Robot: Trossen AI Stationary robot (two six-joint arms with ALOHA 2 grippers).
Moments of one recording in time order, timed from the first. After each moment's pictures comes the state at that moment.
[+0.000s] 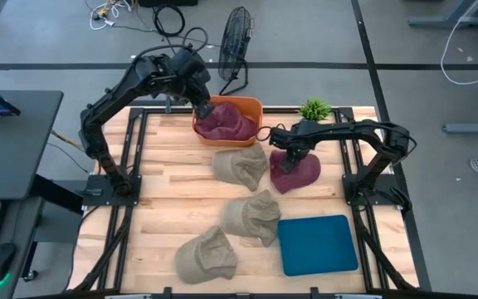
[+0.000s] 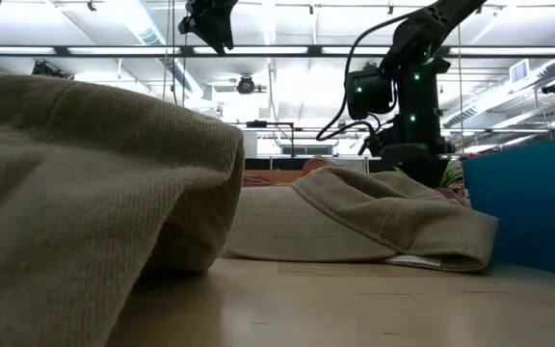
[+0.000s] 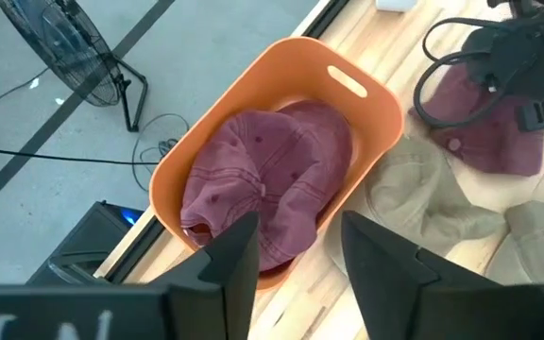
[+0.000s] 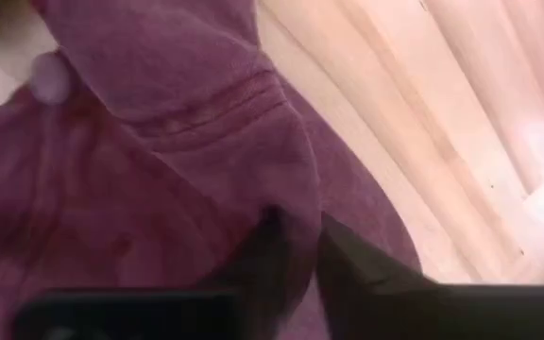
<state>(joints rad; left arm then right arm) 0.50 1.71 2.13 -1.36 -0.14 -0.09 -0.36 1.67 1.05 -0.96 0.15 0.38</state>
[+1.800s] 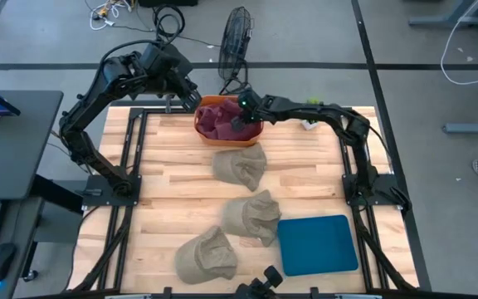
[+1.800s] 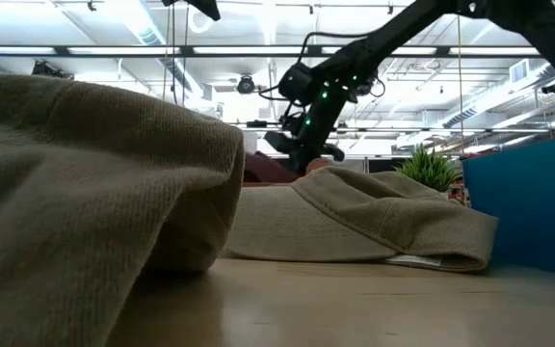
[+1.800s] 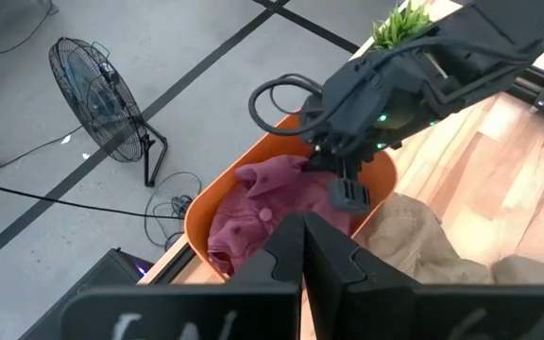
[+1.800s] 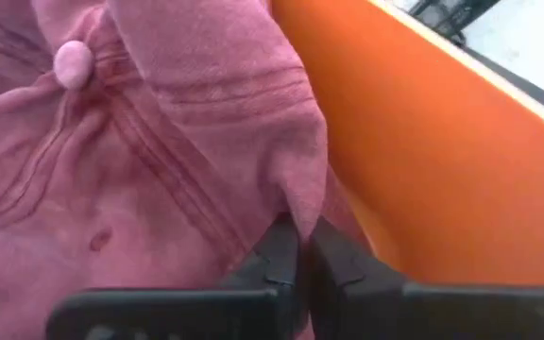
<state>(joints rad) 0.49 1.57 2.13 -1.29 -0.20 -0.11 -0.50 2.08 1.59 -0.44 0.19 0.31</state>
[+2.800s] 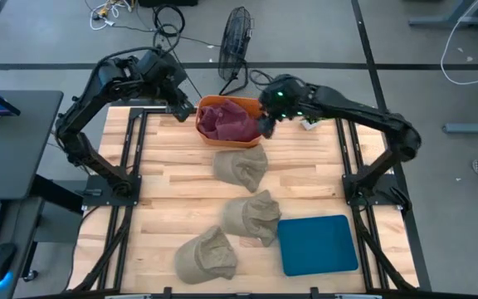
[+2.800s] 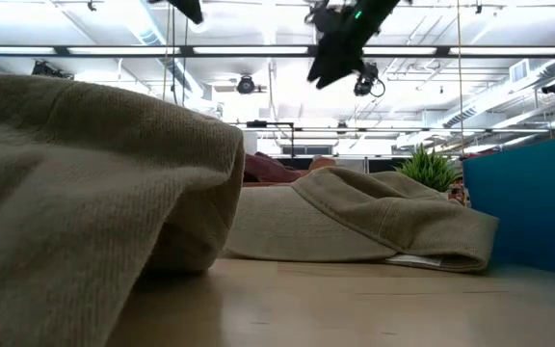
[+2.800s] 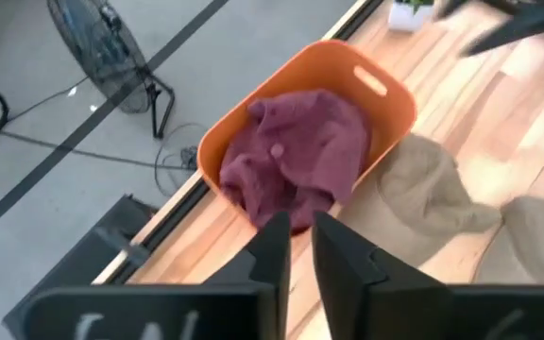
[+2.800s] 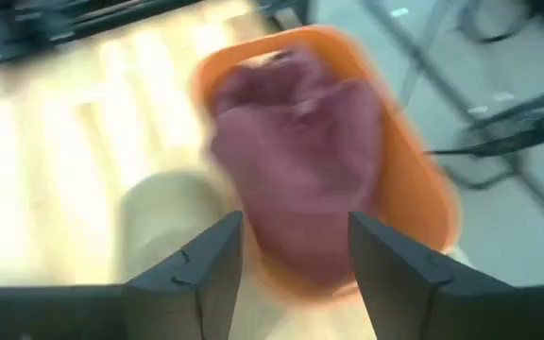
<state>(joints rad) 0.46 1.55 2.13 -1.47 -0.23 -0.16 -0.41 1.59 1.59 -0.78 0.02 0.01</state>
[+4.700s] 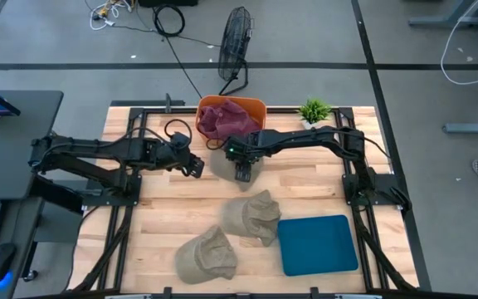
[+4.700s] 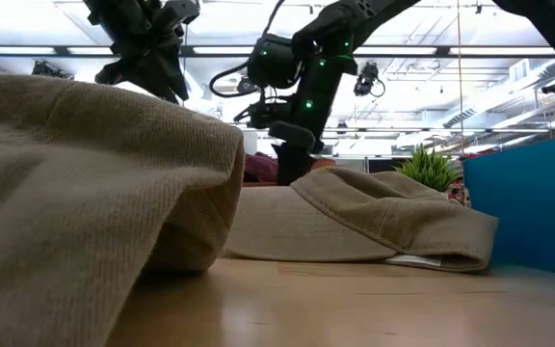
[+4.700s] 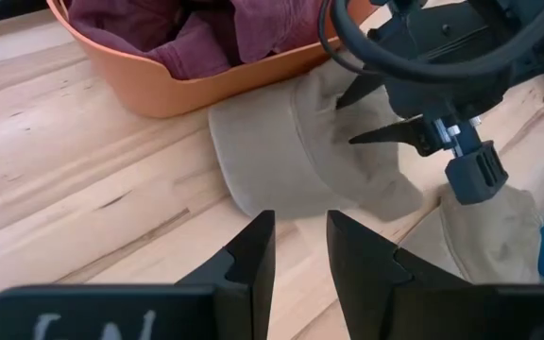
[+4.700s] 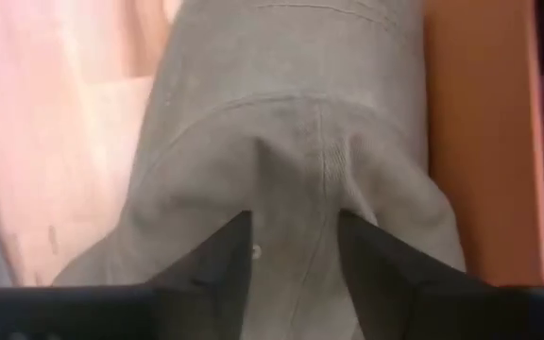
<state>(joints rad) 0.01 1.15 0.95 -0.69 -0.41 -0.92 -0.17 2.07 1.59 -0.70 0.09 -0.04</state>
